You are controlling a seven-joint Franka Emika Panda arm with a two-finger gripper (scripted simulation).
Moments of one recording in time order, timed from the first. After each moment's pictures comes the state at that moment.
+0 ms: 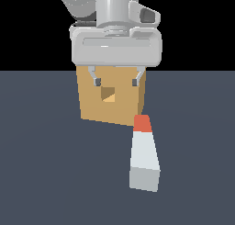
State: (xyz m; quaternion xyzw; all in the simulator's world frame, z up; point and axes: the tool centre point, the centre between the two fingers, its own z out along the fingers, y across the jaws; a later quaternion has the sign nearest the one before) arm -0.003 -0.005 0.167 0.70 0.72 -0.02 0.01
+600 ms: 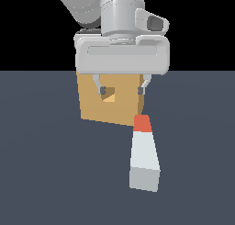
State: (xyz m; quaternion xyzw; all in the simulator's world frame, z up) arm 0.010 -0.020 0.149 0.71 0.70 -0.01 0.01
